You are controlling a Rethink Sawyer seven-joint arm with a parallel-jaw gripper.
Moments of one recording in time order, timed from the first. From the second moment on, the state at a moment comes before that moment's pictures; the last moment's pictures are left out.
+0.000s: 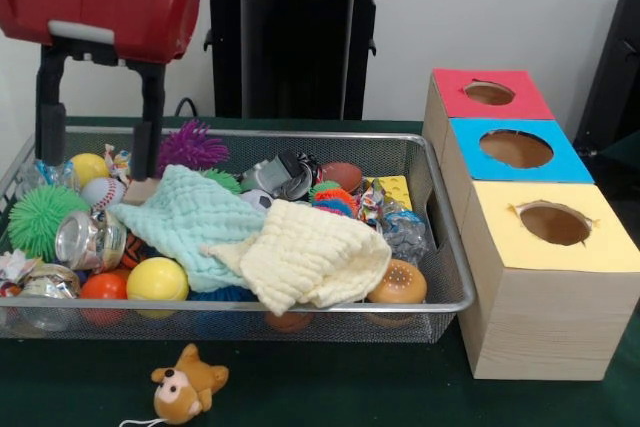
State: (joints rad) arm -0.39 -0.60 0.04 1.04 -0.09 0.79 1.55
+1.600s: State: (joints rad) arm -0.39 -0.45 0.04 0.97 -0.09 0.73 1.55
